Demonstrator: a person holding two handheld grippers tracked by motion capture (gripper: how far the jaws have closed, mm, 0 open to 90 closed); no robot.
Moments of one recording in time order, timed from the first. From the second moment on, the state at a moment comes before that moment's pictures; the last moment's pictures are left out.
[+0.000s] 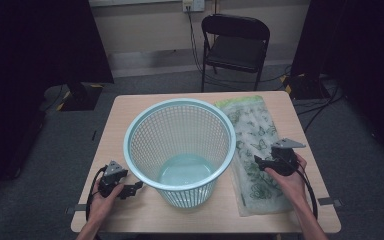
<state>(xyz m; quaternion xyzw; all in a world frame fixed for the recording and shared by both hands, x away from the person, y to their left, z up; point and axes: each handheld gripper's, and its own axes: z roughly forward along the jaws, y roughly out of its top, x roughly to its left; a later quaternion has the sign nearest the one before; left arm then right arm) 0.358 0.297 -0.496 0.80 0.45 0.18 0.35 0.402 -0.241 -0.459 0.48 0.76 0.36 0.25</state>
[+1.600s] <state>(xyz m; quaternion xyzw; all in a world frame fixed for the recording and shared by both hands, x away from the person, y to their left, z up) 0.347 0.301 -0.467 0.75 0.46 0.13 0.45 0.410 -0.227 -0.447 0.46 0.75 0.43 0.19</state>
